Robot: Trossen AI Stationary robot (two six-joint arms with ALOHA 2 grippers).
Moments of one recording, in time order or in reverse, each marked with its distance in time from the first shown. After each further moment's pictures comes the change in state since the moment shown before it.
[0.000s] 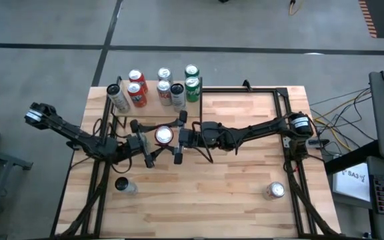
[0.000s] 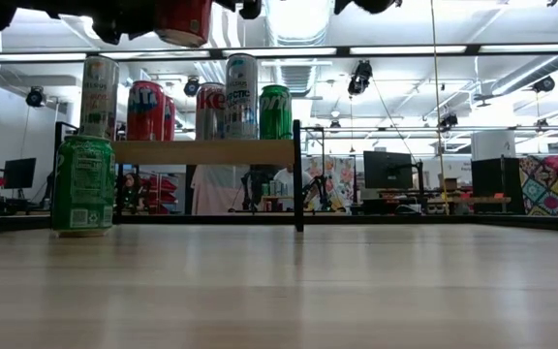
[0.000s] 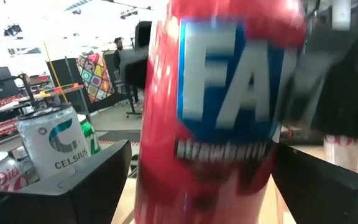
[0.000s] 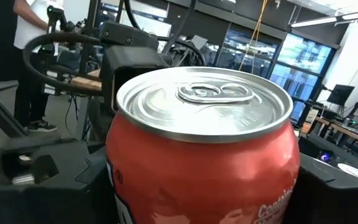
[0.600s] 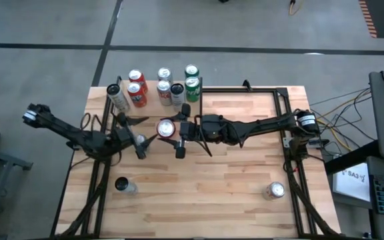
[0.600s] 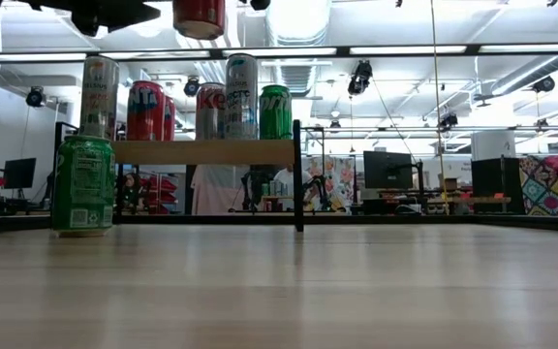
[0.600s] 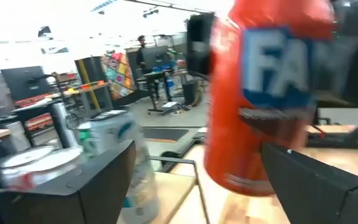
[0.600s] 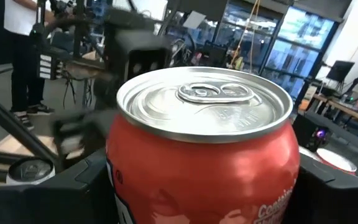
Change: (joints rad) left arm -0.001 -0.233 0.004 -0.211 -0.093 0.039; right arm -0.023 -0.074 0.065 -0.241 0.016 0.040
